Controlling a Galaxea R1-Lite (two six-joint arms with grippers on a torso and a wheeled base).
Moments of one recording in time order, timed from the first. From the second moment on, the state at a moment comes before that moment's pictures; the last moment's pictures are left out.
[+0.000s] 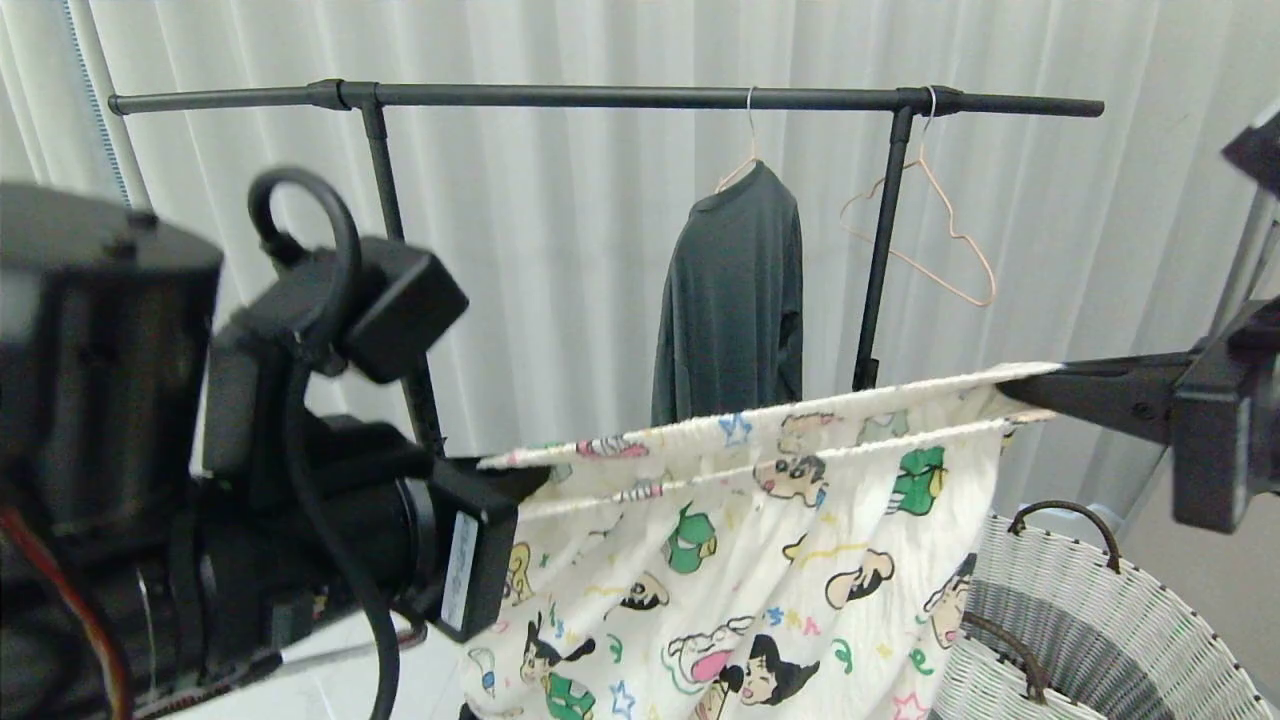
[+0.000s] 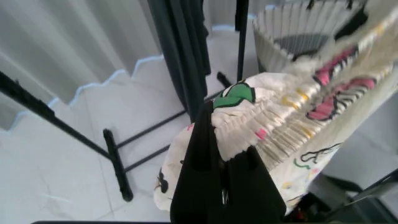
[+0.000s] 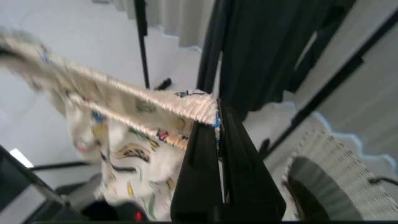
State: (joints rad) left arm -0.89 1.33 -1.02 0.18 0.31 -0.11; right arm 0.89 1.22 -1.17 0.29 -0.22 0.08
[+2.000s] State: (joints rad) left arm -0.80 1.55 -1.81 0.72 0.16 -0.24; right arm 0.54 1.20 -1.52 0.61 0.24 -0.13
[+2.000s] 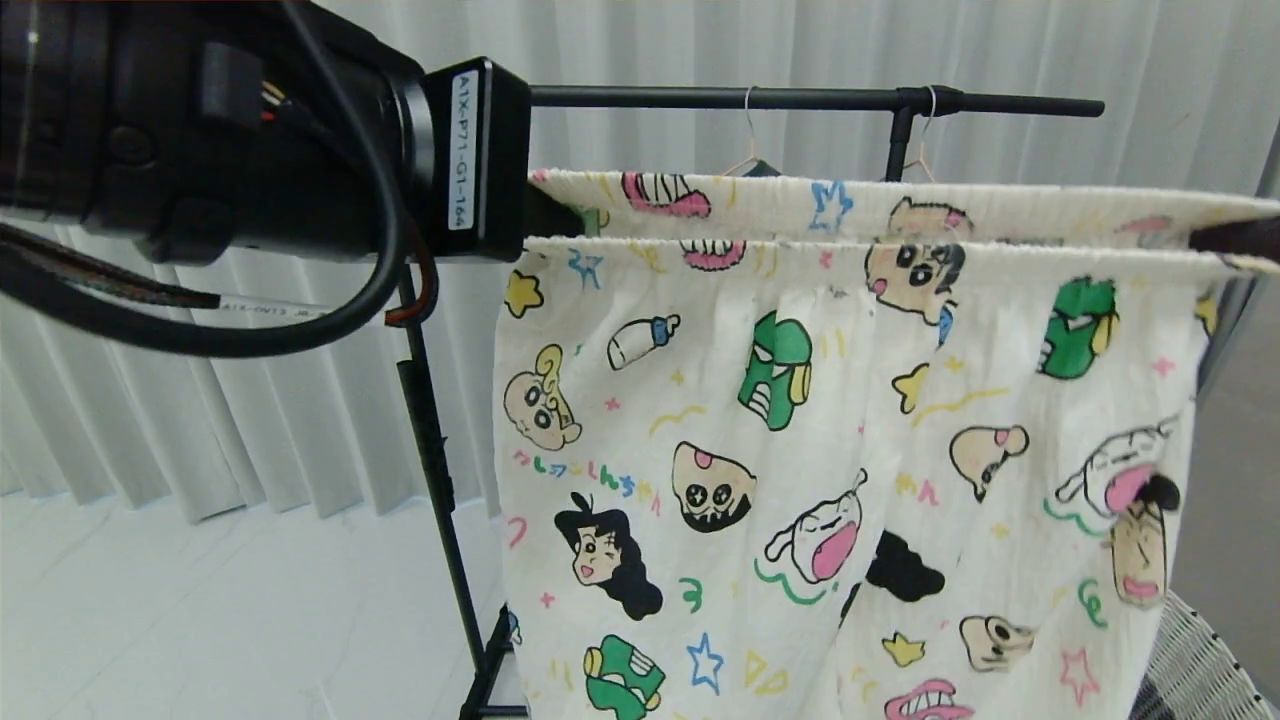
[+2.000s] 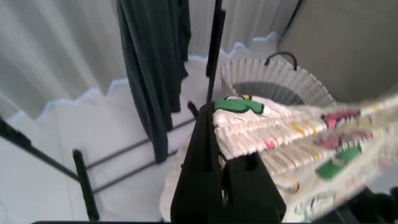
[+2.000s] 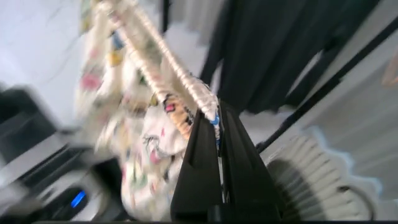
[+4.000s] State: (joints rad) left arm -0.84 1.54 -1.72 0.58 0.15 -0.09; right arm 0.57 1.11 -1.40 0.70 0.23 -0.14
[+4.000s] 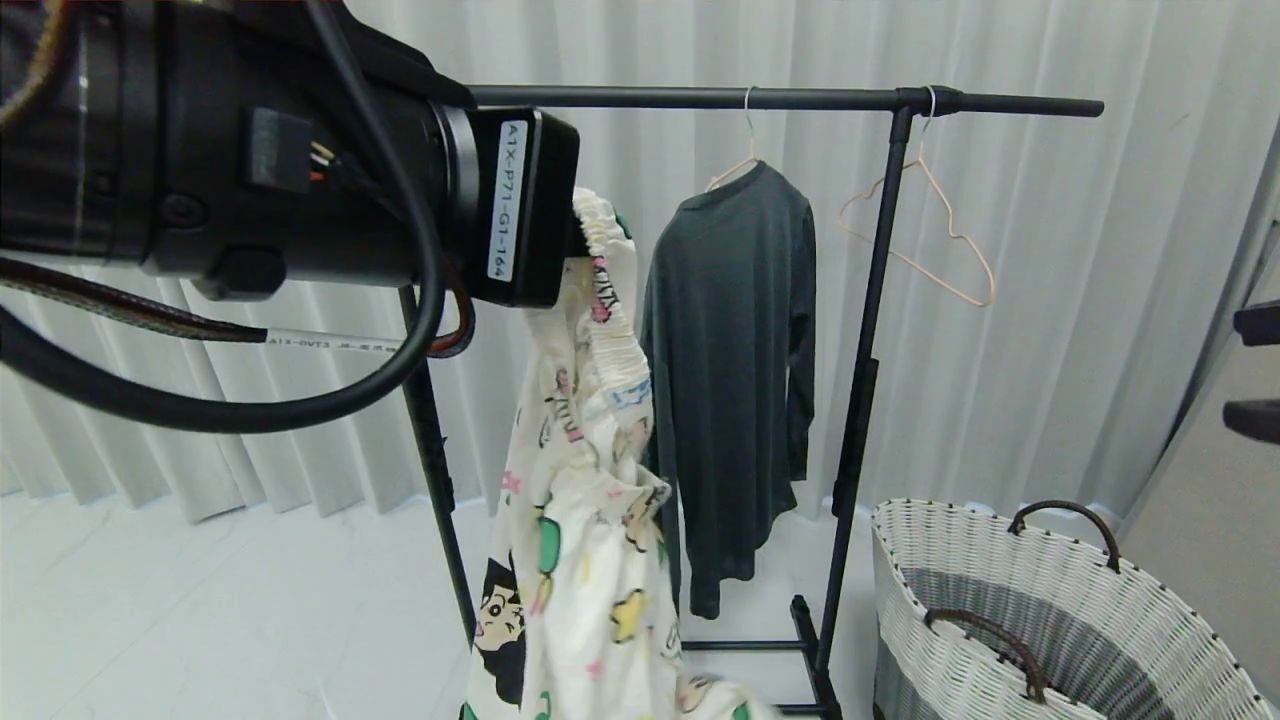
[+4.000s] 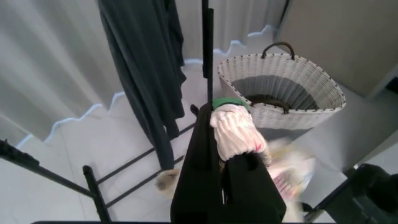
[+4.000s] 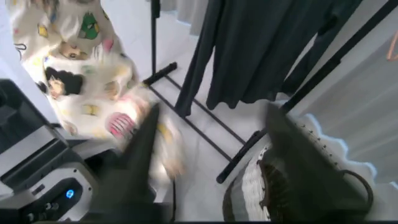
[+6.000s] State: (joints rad) left arm -0.83 1.49 -1.56 0.58 0.63 -0.04; right arm 0.24 1.13 -1.13 0.47 -0.19 -0.26
